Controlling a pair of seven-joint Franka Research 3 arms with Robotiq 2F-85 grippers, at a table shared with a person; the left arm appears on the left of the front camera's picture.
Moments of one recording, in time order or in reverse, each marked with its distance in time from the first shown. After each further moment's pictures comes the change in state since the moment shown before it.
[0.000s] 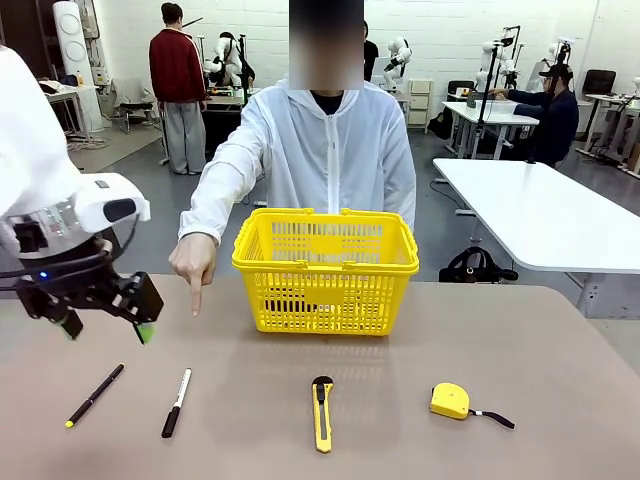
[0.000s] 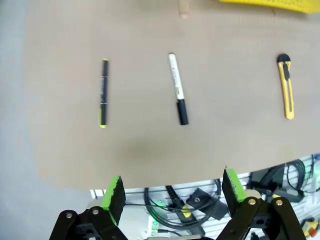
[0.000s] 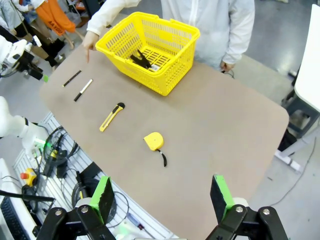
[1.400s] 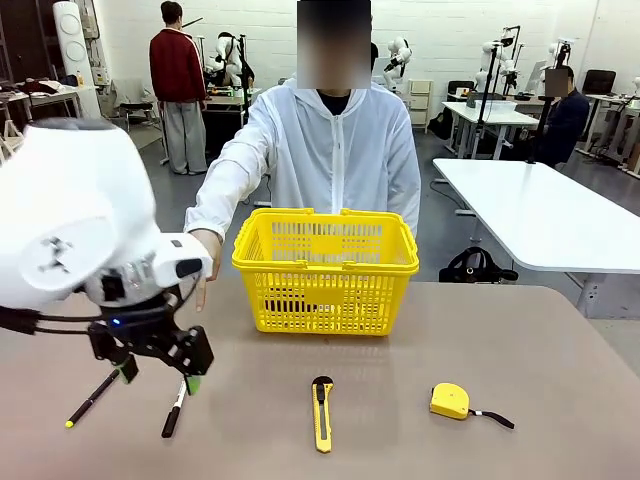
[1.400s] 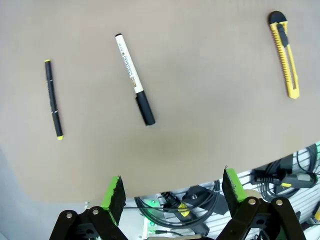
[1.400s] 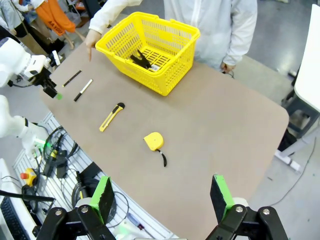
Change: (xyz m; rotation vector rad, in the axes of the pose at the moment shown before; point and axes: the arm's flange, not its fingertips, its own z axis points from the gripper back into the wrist) left arm 0.002 -0.060 -0.077 0.022 0.114 -0.139; right arm 0.000 0.000 0.000 0.000 0.000 0.000
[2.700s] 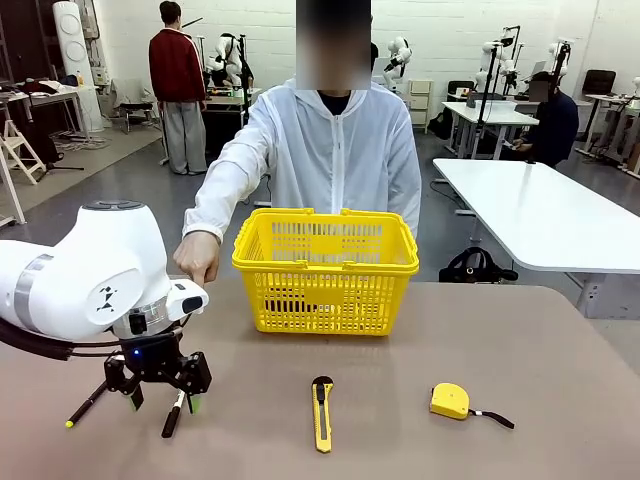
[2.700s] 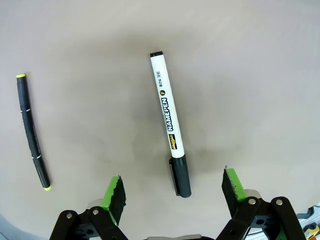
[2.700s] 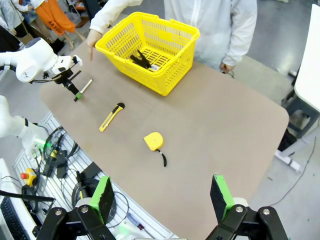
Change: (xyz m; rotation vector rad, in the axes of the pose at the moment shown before) left arm 0.052 0.055 -0.108 -0.043 0.099 0.148; right arm 0.000 0.000 0.000 0.000 0.000 0.000
